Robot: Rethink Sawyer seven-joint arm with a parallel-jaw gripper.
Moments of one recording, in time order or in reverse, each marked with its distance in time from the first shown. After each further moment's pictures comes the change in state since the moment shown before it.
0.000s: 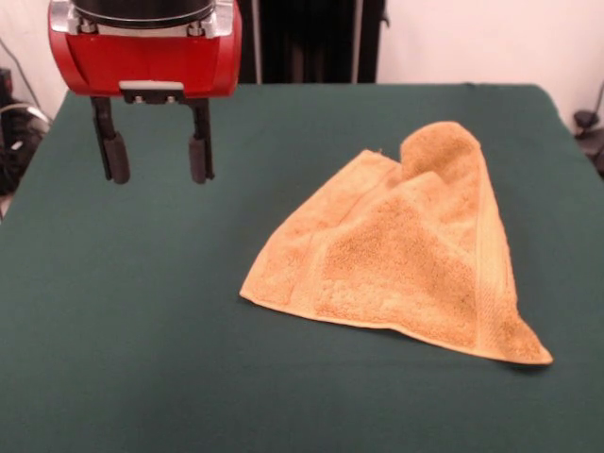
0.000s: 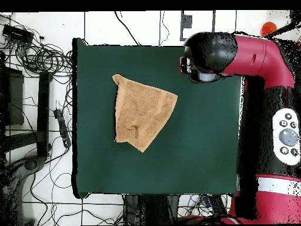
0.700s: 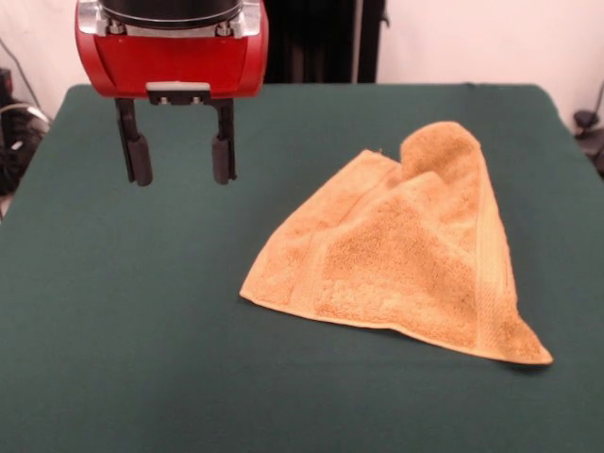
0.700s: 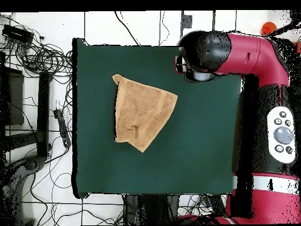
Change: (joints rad) arm 0.015 0.000 0.000 0.000 0.006 0.000 0.000
